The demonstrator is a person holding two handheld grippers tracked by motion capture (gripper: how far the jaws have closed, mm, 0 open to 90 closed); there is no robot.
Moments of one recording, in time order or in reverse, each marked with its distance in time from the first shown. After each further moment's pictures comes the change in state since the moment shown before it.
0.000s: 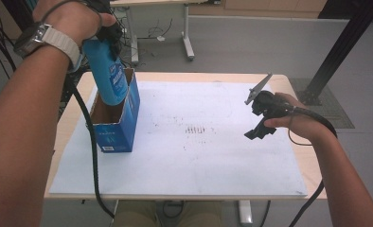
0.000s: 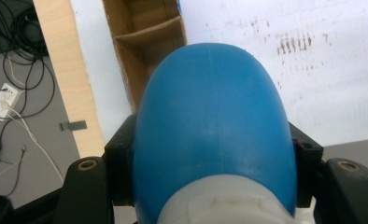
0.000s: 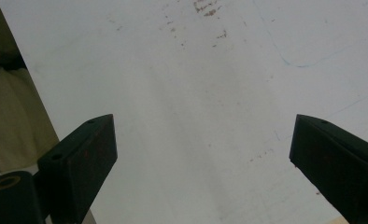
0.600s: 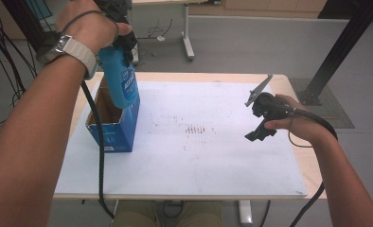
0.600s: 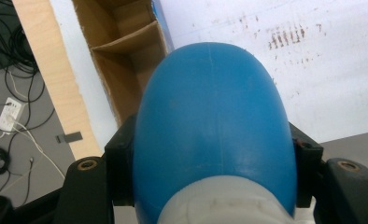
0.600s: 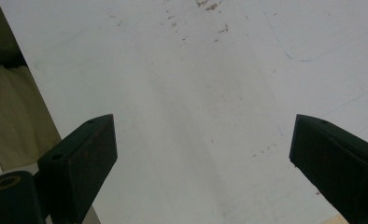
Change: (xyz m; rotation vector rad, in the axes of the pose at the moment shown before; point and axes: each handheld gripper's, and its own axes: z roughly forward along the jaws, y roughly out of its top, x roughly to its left) left arm -0.028 0.006 0.012 0.006 0.012 0.087; right arm 0.003 -0.004 0.000 0.007 -0.003 0.012
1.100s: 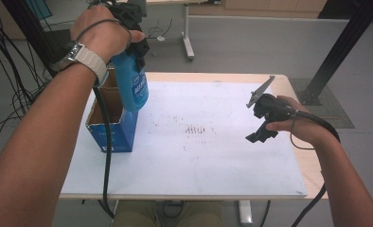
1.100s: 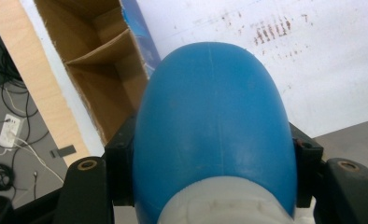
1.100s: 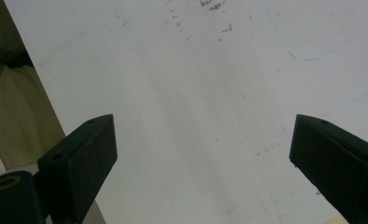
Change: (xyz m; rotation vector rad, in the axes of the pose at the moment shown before) left arm -0.022 0.006 0.015 0.007 -0.012 0.085; right arm 0.004 -0.002 -0.002 -0.003 0.007 -0.001
